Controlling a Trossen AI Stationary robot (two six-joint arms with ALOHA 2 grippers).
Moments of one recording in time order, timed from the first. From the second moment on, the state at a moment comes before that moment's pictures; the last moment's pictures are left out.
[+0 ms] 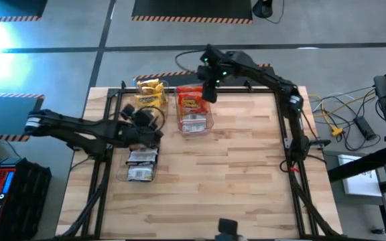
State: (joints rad) left arm -0.10 1.12 0.85 -0.63 -0.99 -0.48; right arm -0.55 2.05 2.21 -1.18 -0.17 -0.35
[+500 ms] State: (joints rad) left arm -0.31 0.70 0.50 -0.50 -1.01 -0.62; right arm -0.50 1.51 1.39 -0.77 -0.21 -0.17
